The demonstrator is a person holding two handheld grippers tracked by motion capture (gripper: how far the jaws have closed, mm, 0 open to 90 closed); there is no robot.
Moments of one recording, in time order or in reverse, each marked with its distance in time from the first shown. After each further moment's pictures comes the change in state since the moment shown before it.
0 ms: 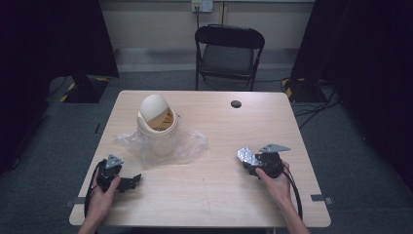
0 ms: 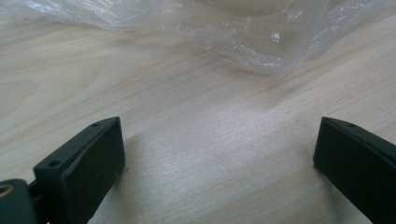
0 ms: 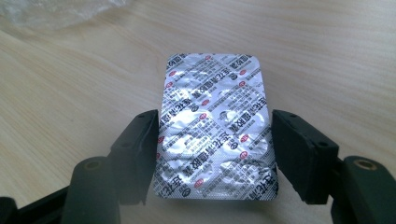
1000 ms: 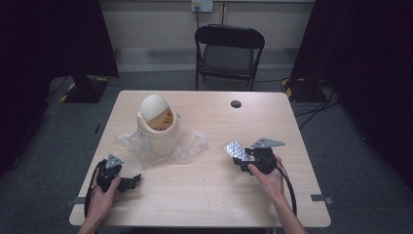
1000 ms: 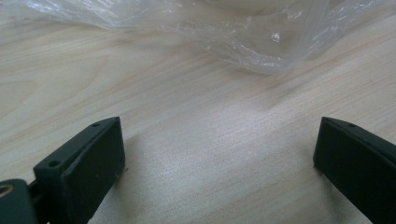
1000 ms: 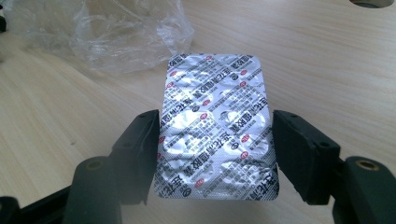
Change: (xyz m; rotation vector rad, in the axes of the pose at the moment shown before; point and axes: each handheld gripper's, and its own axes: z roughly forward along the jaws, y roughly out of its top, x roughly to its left) left arm 0.000 0.000 0.000 0.000 0.000 0.000; right arm 0.027 0.030 -0.005 -0.070 0.102 -0.050
